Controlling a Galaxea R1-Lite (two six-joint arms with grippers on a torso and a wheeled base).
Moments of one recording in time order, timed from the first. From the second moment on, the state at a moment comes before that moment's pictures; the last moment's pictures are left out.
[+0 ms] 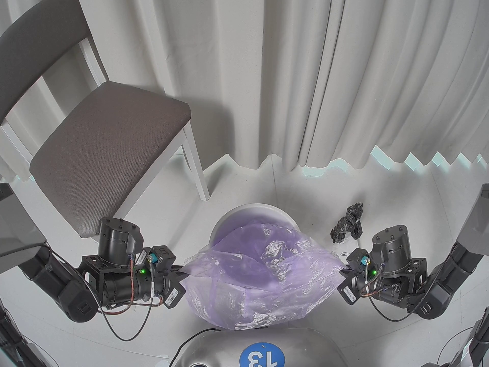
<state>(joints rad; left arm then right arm) -0.44 1.86 -0.46 -0.76 -0.13 0.40 0.54 1.98 -0.43 -0.89 -0.22 -0.28</state>
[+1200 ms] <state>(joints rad) -0.40 2.25 -0.70 -1.08 0.12 0.21 0.50 2.35 -0.74 -1.01 -0.44 -0.05</state>
